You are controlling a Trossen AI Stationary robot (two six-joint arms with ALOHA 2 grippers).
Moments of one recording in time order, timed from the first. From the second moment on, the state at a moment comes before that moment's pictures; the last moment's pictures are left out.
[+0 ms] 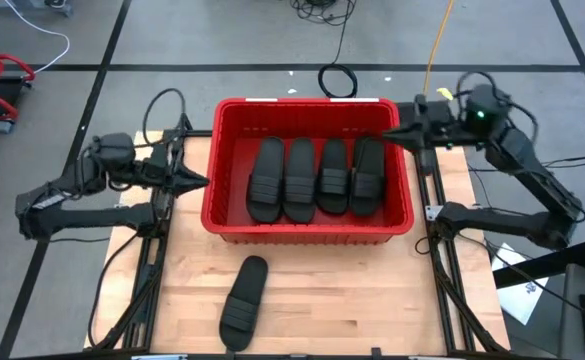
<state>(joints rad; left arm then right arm) 0.28 0.61 0.95 -0.51 0.37 -0.06 -0.67 0.88 1.25 -0.51 -0.64 -0.03</state>
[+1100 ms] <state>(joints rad) 0.07 0.74 1.22 -0.60 0.14 0.11 0.18 0.35 0.29 0.35 0.00 0.32</state>
